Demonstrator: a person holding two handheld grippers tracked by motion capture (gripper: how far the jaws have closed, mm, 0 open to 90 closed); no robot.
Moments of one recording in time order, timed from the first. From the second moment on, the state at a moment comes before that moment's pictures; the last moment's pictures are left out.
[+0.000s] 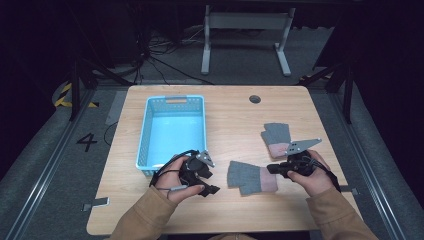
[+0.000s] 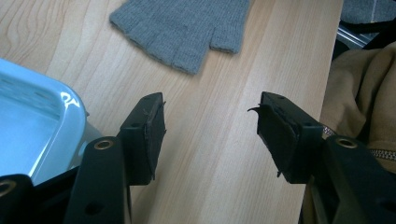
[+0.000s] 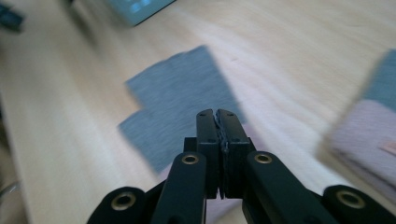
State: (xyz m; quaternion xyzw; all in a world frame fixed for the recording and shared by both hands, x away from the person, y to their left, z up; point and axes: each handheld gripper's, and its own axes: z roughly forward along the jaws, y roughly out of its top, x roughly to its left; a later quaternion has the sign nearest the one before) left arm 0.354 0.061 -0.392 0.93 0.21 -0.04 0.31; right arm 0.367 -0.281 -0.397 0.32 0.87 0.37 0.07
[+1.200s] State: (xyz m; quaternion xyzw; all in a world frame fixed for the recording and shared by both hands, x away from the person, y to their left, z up) left arm 0.343 0.079 -0.396 0.92 0.24 -0.02 0.32; right arm 0.419 -0.294 -0.441 0.43 0.84 0.31 0.13
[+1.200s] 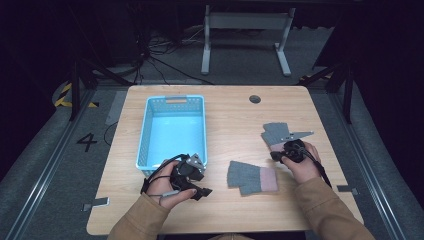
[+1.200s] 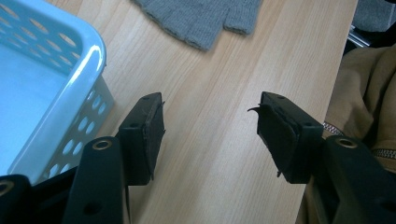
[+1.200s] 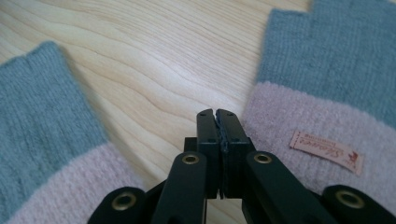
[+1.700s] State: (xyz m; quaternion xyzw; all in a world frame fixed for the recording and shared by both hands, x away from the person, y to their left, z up) left arm 0.348 0.071 -0.396 0.92 0.22 -0.02 0.32; right arm 0.414 -0.320 -0.441 0.45 0.83 0.30 0.14
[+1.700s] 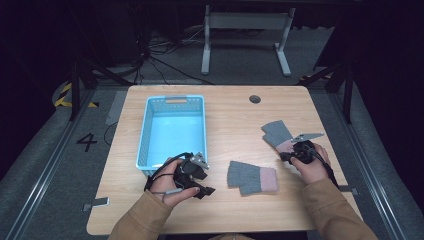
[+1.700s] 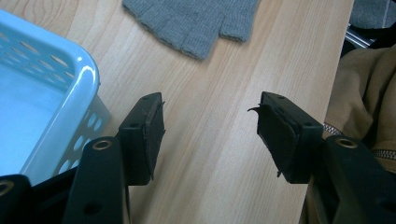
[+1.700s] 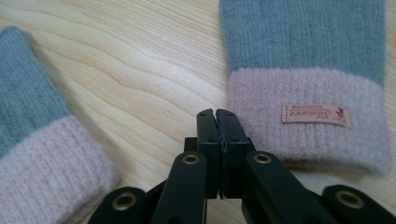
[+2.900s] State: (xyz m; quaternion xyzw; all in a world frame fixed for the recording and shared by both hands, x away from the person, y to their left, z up) left arm 0.352 0.072 -0.394 0.92 0.23 -0.03 0.32; right arm 0.475 -0.330 -0.440 0.51 0.79 0.28 0.20
